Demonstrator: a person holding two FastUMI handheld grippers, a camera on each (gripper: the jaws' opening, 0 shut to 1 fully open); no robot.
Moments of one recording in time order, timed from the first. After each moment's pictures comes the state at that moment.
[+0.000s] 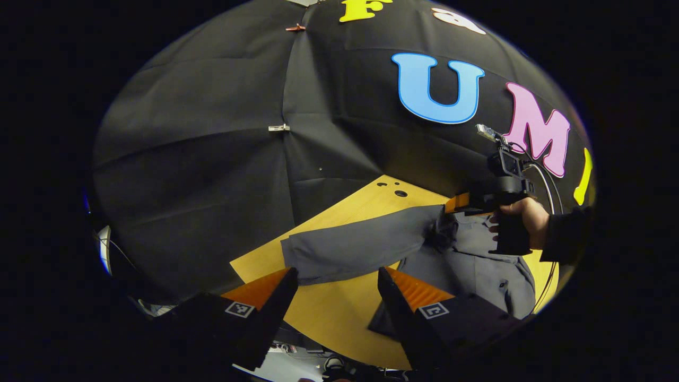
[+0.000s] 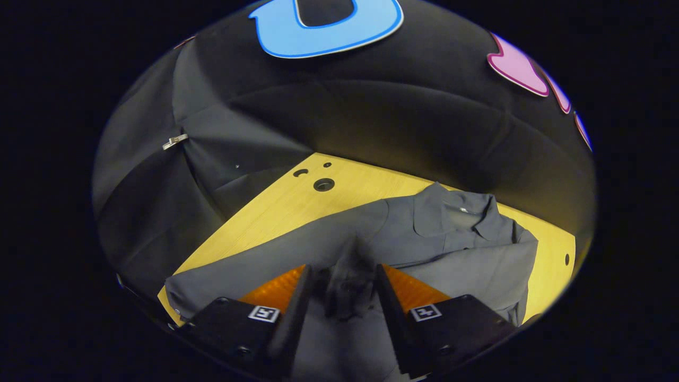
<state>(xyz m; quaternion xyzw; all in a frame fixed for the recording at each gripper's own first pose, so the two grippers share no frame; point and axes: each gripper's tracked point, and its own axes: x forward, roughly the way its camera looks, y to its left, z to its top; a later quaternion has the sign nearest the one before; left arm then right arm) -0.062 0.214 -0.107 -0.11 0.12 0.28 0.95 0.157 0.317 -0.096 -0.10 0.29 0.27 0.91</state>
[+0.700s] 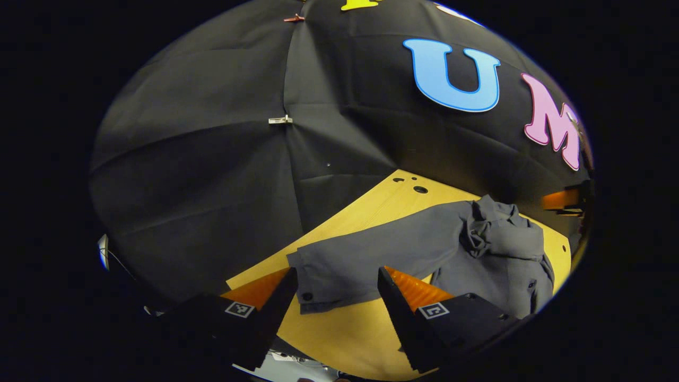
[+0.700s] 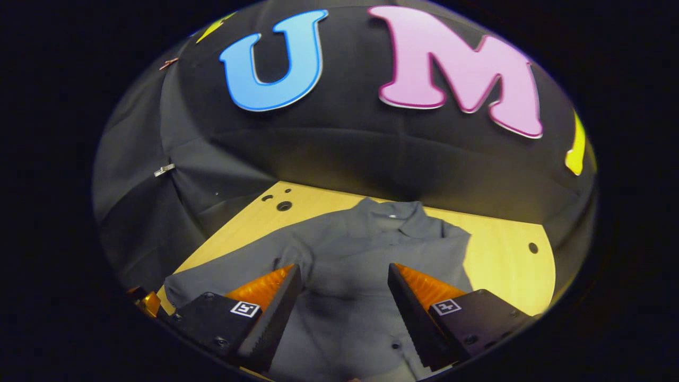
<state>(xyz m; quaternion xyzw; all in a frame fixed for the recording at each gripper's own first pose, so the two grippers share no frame) -0.006 0.291 -0.142 -0.10 0.14 0.29 0.94 0.119 0.147 -0.014 -0.06 0.22 0.18 0.96</state>
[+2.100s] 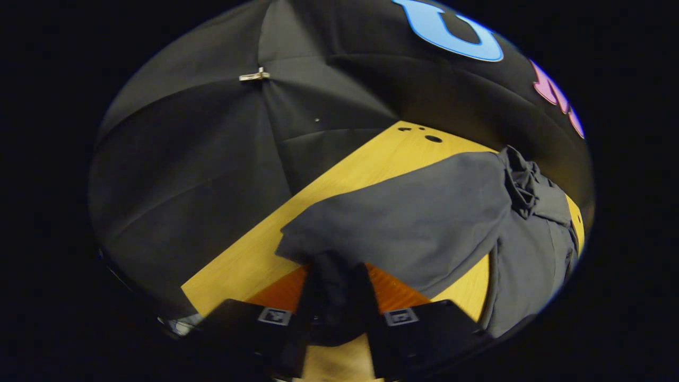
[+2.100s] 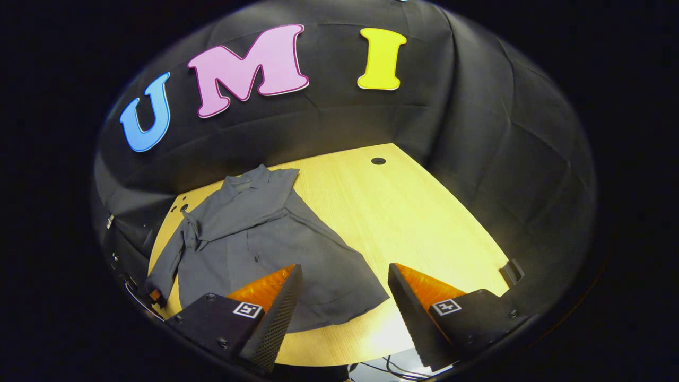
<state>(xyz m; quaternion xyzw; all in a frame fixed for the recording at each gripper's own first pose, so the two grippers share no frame) 0.061 0.328 -0.243 -0.08 0.23 0.25 0.94 -0.069 -0.141 -0.053 0.06 0.27 -0.09 0.96</state>
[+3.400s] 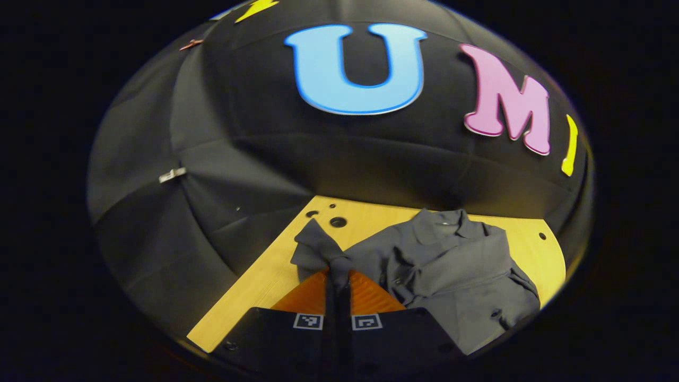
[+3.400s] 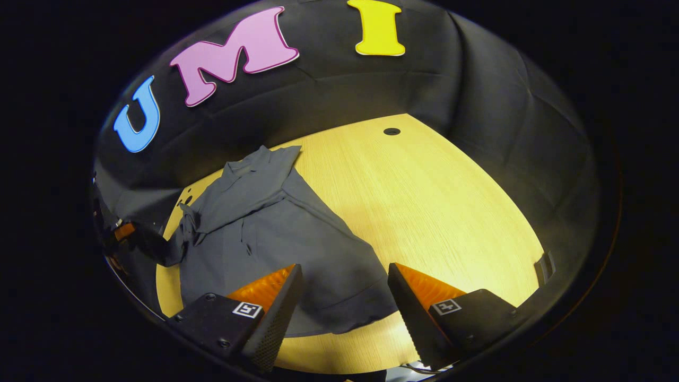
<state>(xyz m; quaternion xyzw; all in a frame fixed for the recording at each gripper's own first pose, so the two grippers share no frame) 0.188 0.154 -0.011 0.02 0.13 0.12 0.98 -0.024 -0.165 -0.122 0.11 0.33 -0.04 0.94</state>
